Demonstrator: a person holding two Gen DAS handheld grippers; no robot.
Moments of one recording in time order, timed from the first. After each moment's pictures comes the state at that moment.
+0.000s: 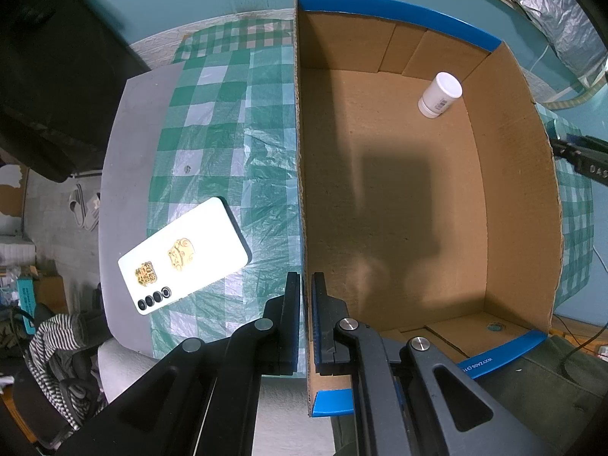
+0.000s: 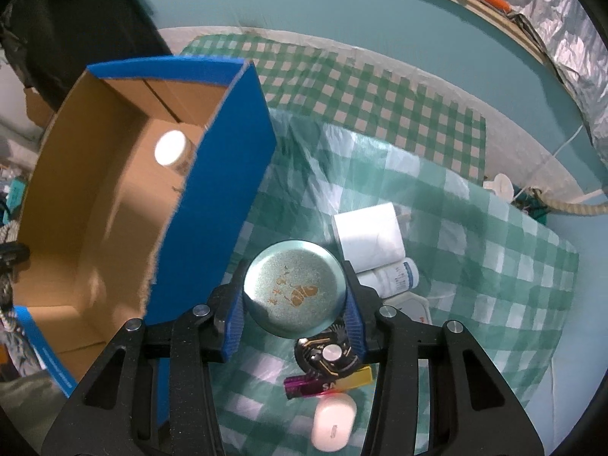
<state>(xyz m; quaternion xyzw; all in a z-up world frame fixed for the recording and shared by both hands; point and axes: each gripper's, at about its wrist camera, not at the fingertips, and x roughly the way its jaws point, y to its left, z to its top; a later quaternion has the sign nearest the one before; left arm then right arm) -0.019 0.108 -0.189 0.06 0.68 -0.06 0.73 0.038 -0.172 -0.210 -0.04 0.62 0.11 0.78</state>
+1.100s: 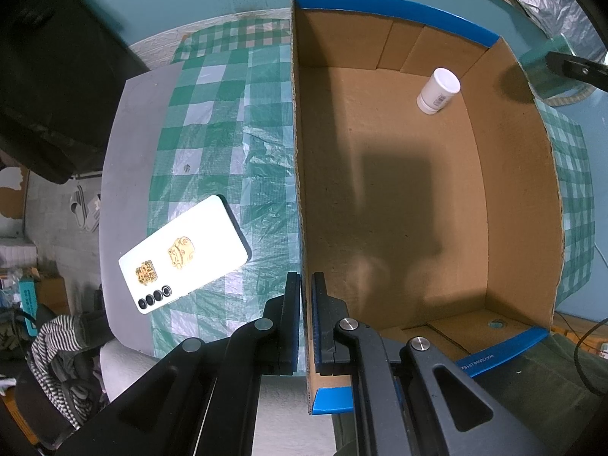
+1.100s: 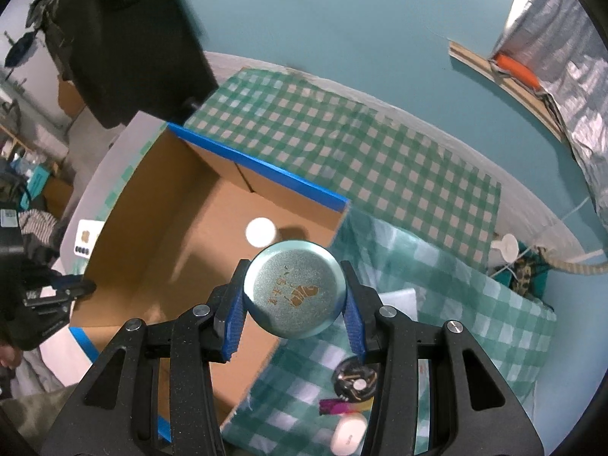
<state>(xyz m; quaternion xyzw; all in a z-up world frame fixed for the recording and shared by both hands) -0.019 0.108 -0.188 0.06 0.68 -0.06 0.73 0.061 -0.110 -0.132 -0.07 0.57 0.17 0.80</state>
